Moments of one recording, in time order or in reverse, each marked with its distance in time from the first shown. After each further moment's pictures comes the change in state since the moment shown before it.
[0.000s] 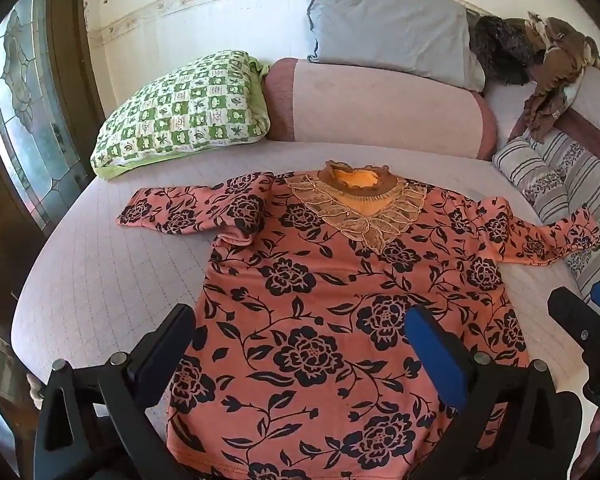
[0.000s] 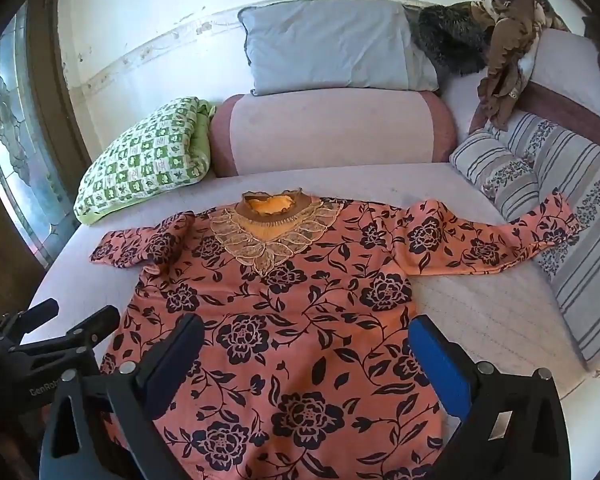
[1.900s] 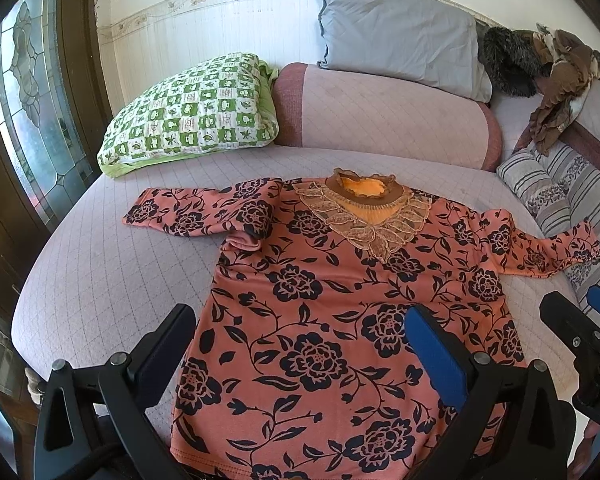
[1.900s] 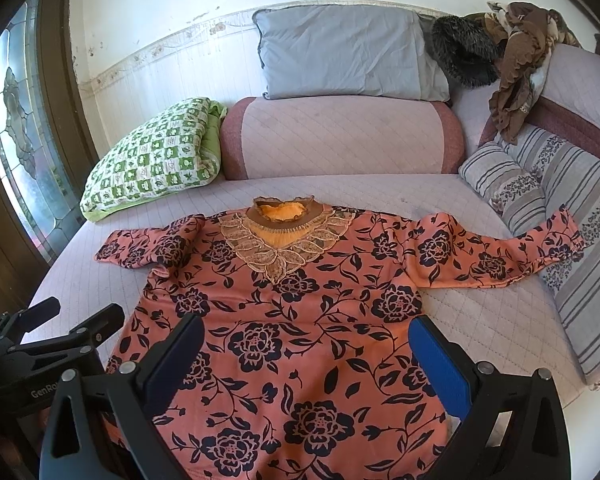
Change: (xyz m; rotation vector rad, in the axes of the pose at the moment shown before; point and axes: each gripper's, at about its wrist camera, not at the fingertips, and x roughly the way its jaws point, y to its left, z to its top) left arm -0.004 0.005 0.004 -0.031 -0.018 0.016; right arm -0.001 0.017 0.010 -0.034 0.006 0.021
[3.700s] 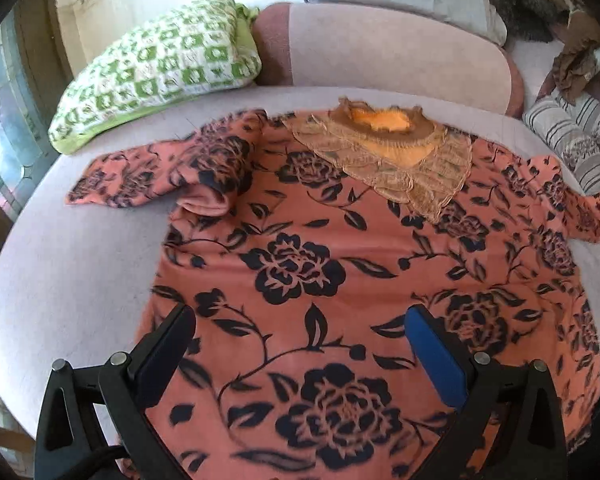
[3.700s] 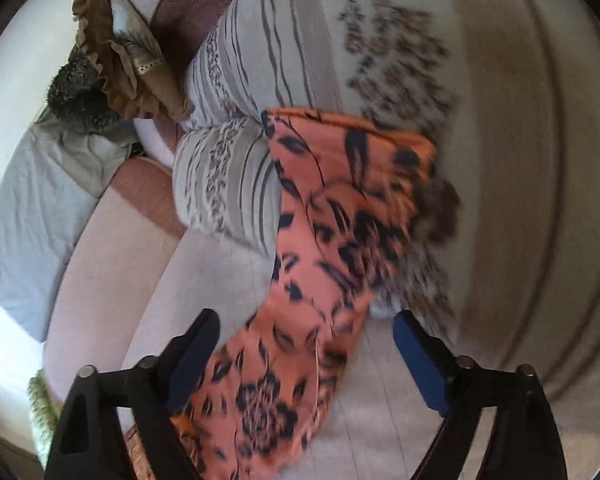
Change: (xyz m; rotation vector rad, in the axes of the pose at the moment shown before) left arm 0.162 0.001 -0.021 0.077 0.149 -0.001; right arm 0.172 -0.432 0.021 0.977 -0.079 -0.308
